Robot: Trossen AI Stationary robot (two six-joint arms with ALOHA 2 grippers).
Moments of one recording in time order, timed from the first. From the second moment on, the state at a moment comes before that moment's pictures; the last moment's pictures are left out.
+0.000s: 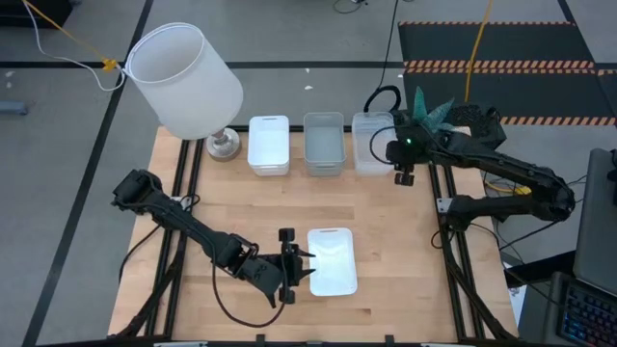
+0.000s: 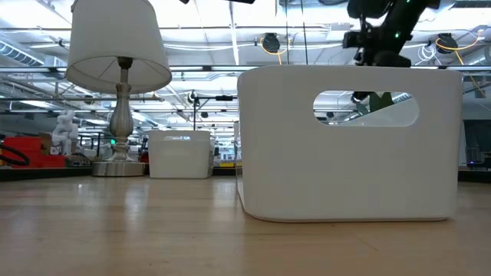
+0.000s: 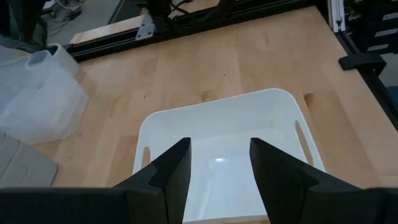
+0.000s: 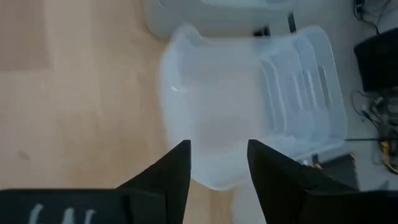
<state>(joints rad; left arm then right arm) -0.54 1.71 1.24 -0.16 -0.57 -0.11 -0.51 1.04 0.93 -0.86 0.19 -0.49</state>
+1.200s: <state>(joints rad) -0.56 2.07 1.51 -0.23 -0.39 -0.13 0.17 0.99 0.93 -0.76 0.18 -0.02</state>
